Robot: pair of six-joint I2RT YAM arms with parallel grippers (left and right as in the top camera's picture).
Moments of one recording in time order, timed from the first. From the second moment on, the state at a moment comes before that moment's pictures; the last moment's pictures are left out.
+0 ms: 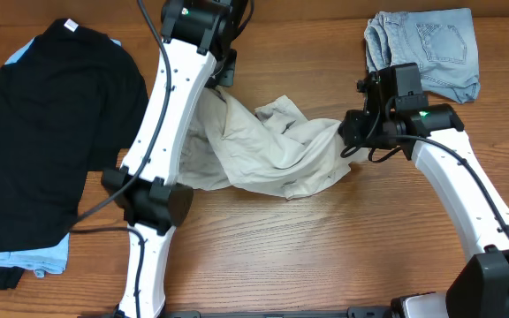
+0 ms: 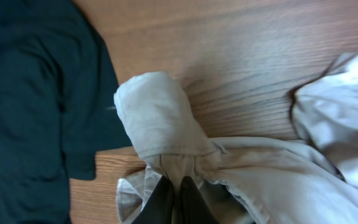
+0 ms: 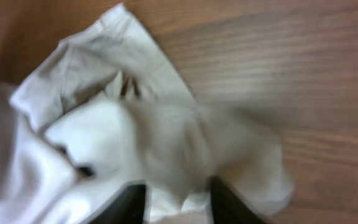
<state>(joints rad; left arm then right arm) -0.36 2.33 2.67 -1.68 -0.30 -0.25 0.15 1.59 1.26 -0.81 -0.24 0.21</state>
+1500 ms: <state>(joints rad) -0.14 2.37 2.67 -1.53 -0.10 -0.23 0.58 1.81 1.13 -0.74 -0.10 0.31</state>
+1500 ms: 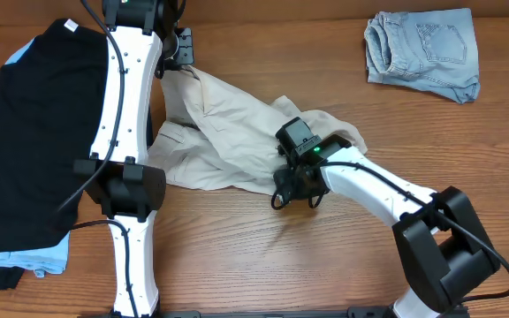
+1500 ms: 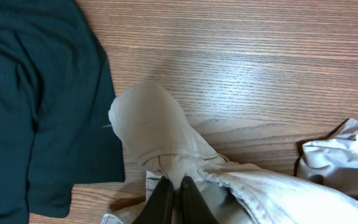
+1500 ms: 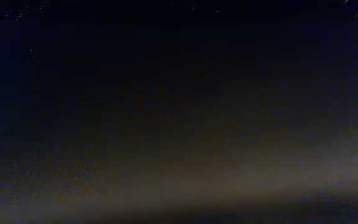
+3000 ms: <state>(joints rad) -0.16 1.61 2.68 -1.42 -0.04 -0.20 0.15 1.34 2.05 -1.34 0.03 0.27</state>
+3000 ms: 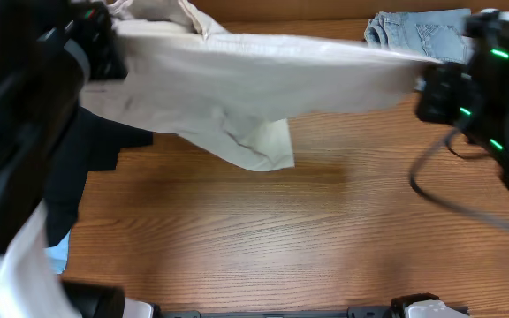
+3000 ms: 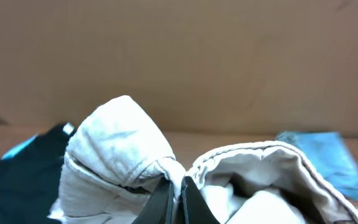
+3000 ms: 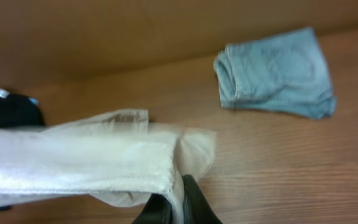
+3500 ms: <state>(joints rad) -0.16 1.51 2.69 -1.41 0.00 -0.20 0.14 1.27 2.25 -1.45 0.00 0.18</state>
